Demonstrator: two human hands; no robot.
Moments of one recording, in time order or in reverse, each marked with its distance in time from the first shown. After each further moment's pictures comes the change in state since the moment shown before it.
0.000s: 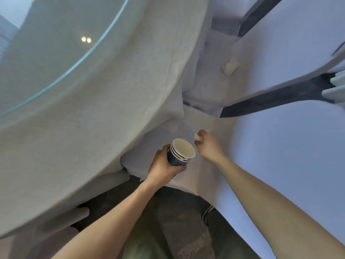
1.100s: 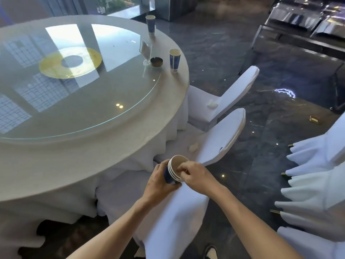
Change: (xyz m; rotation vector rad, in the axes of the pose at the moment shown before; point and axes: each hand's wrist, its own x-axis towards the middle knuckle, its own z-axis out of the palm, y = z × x) left_hand -0.130 0.292 0.066 -0.127 0.415 0.369; right_hand -0.184 -0.025 -0.346 -0.213 -0.093 -0.627
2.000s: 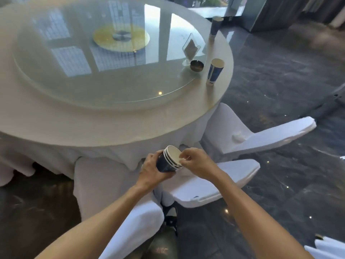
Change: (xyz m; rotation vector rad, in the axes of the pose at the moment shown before) left_hand 0.163 0.048 0.117 -0.105 0.476 -0.341; right_hand 0.194 0.112 -0.153 -0.126 -0.265 -0.259
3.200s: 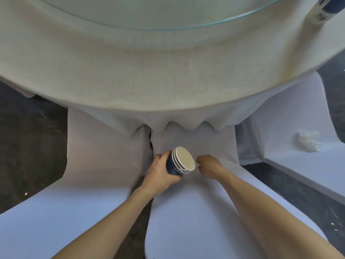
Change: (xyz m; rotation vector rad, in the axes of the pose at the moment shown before) left_hand 0.114 -0.117 0.172 -0.022 -0.001 -0.559; right_hand 0.255 0.283 0.142 -0.500 -0.738 0.026
